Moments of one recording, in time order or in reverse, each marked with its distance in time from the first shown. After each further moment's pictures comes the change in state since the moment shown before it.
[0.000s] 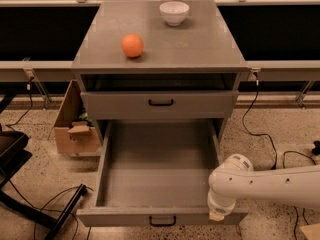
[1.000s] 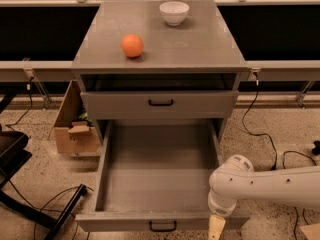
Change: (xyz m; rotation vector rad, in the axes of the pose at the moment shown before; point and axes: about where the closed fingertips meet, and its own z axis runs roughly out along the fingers) arm 0.000 0.000 0.000 0.000 0.000 0.000
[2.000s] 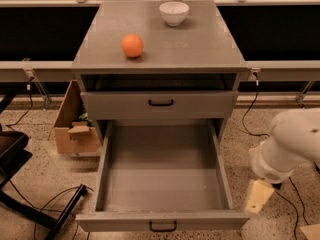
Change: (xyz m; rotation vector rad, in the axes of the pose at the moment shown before) arm 0.055 -0.028 -0.216 0.087 -0.124 0.055
